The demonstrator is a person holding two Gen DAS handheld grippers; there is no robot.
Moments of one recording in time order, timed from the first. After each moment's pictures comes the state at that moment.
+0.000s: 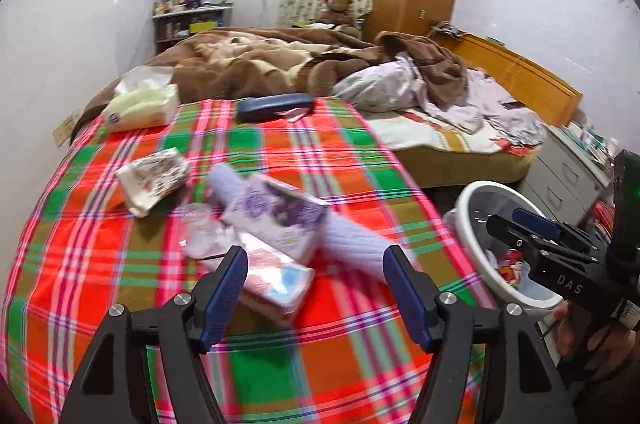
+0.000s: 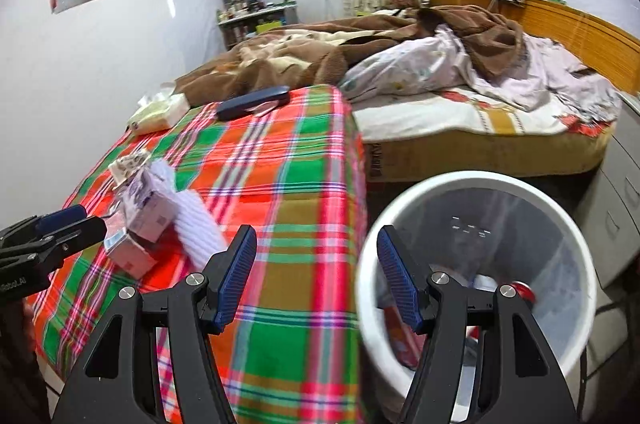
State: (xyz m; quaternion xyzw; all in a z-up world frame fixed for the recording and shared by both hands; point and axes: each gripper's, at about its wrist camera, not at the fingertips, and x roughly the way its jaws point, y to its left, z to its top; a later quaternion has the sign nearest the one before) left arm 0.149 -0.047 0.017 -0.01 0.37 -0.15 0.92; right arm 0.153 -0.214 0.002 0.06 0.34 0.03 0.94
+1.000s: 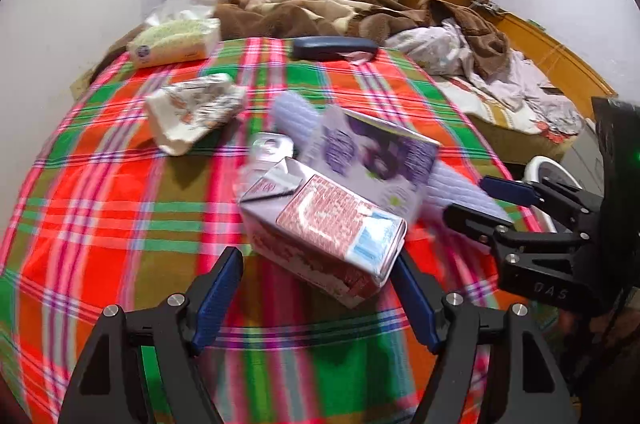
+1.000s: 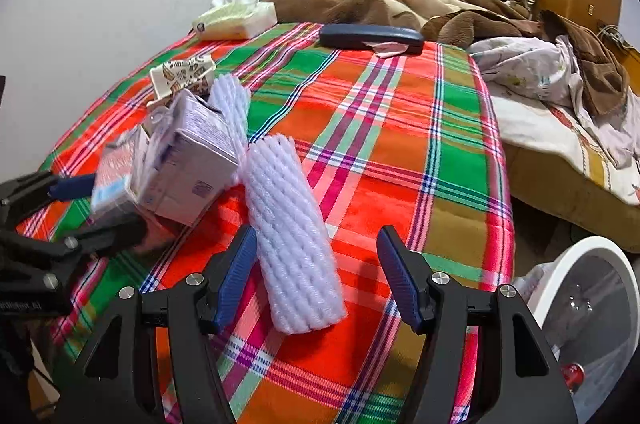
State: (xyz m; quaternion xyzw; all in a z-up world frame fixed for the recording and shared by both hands) left arm 0.180 -0.001 -0.040 -0.02 0.44 -0.10 0.89; right arm 0.213 -0.127 -0.035 -0.05 0.43 0.16 0.89
